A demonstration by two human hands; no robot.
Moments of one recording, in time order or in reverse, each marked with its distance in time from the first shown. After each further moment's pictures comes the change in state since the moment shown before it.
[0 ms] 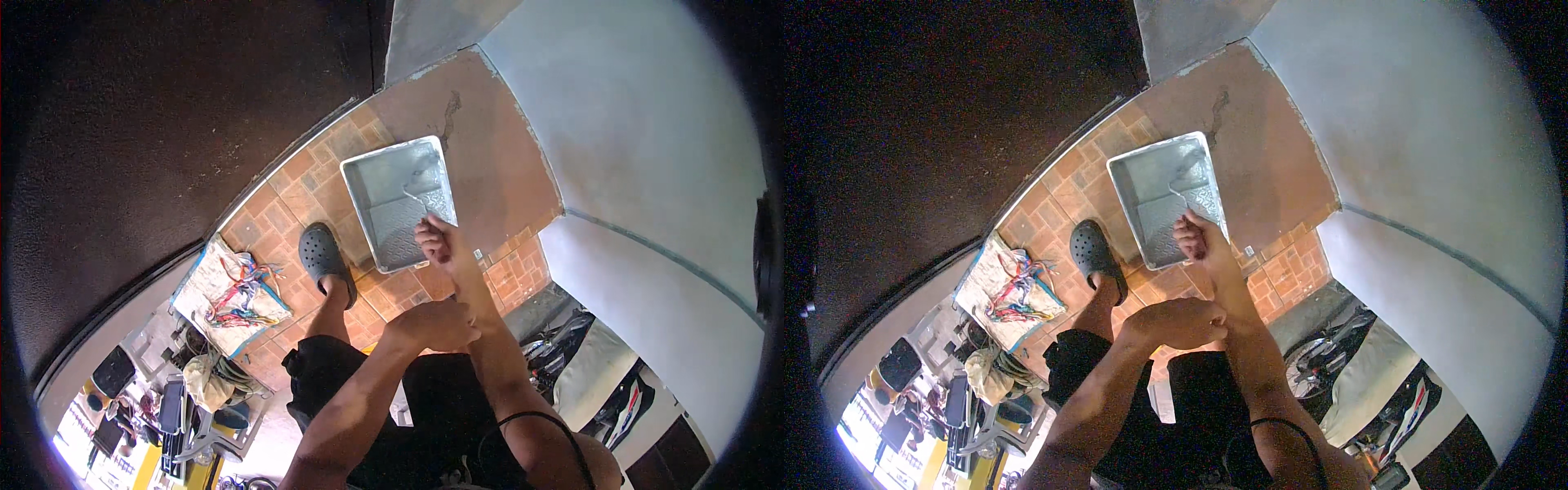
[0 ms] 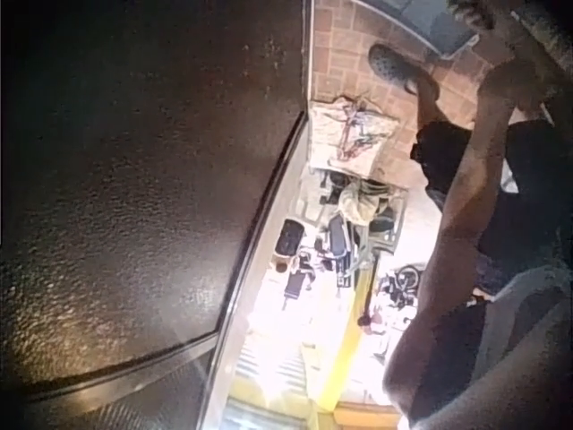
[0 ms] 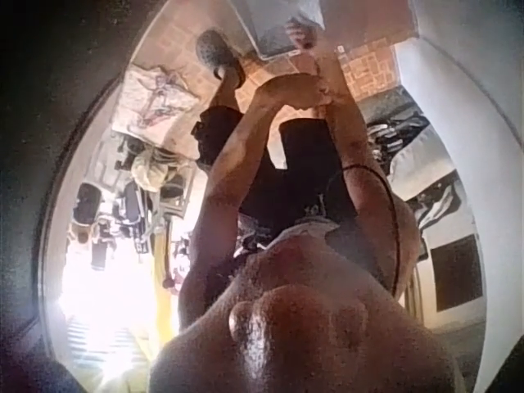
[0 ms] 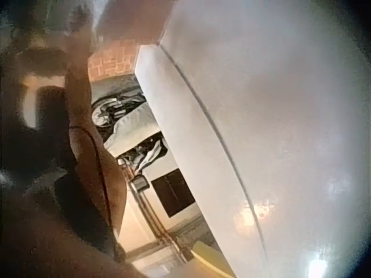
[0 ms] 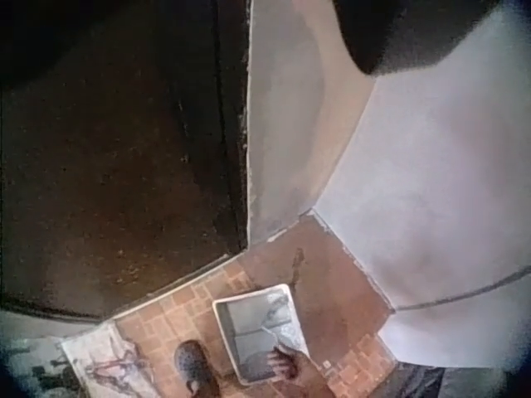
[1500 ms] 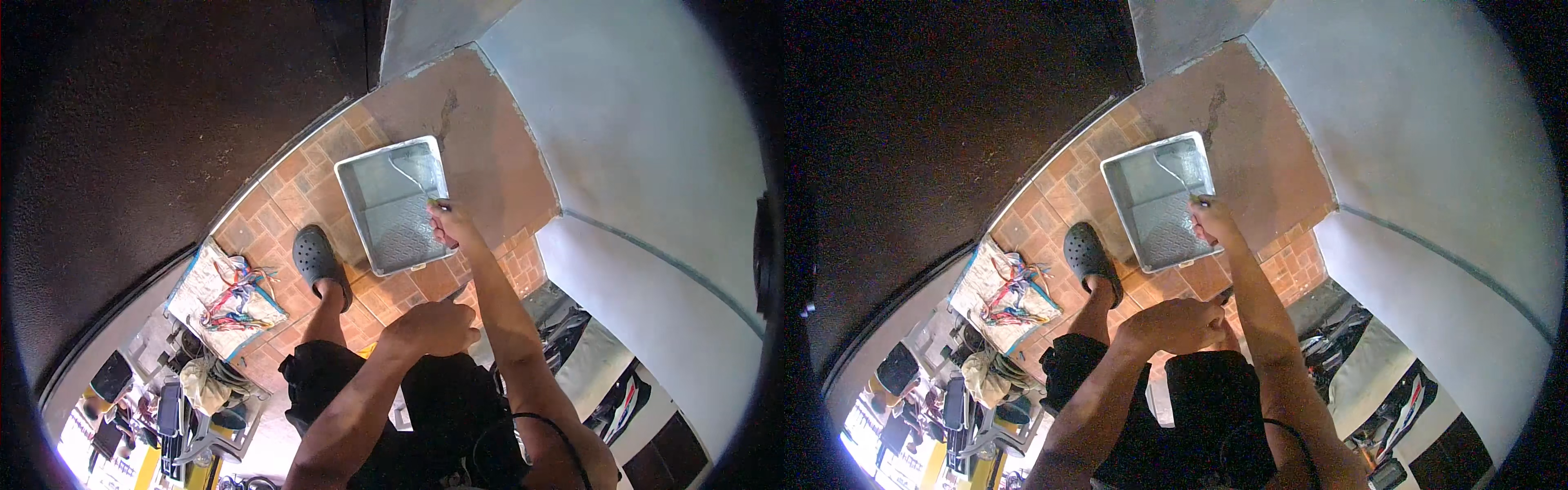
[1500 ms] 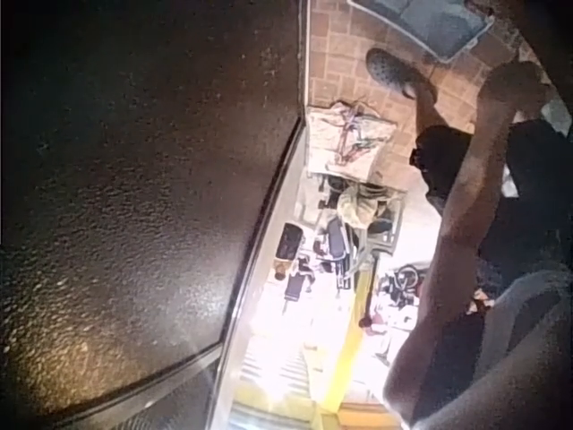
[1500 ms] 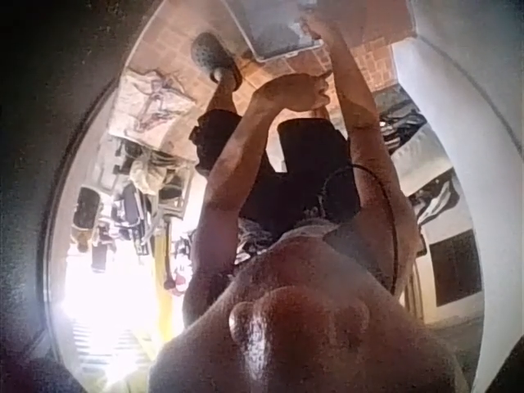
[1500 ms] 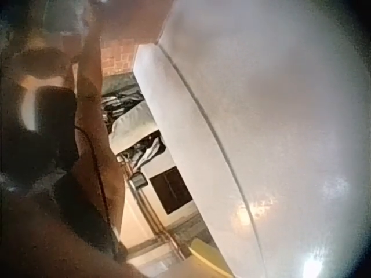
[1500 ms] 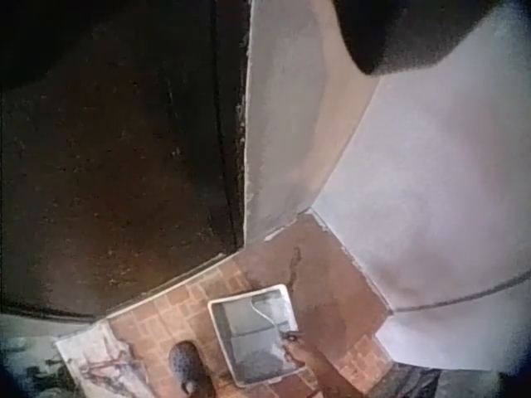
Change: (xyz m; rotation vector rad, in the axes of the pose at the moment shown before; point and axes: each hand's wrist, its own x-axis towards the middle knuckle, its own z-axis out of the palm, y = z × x) left_hand 0.004 0.007 -0.013 -0.129 0.024 -0.209; right_hand 0.015 -0.046 0.023 -1.584 0.724 -0.485
